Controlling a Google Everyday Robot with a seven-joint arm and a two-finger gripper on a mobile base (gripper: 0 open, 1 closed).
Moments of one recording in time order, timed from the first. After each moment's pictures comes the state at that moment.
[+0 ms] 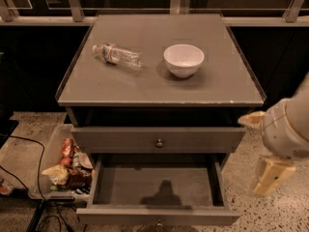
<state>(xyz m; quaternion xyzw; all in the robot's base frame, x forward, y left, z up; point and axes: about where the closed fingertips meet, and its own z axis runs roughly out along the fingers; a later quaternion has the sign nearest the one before) 0.374 -0.213 0.848 -0.65 0.75 0.00 0.15</state>
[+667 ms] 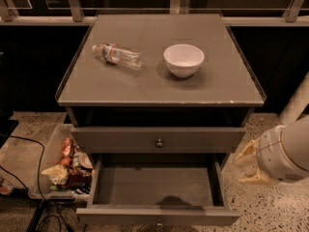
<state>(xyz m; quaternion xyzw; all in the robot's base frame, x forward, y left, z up) 0.365 -0.218 0.789 -0.64 0.75 0.03 0.19</state>
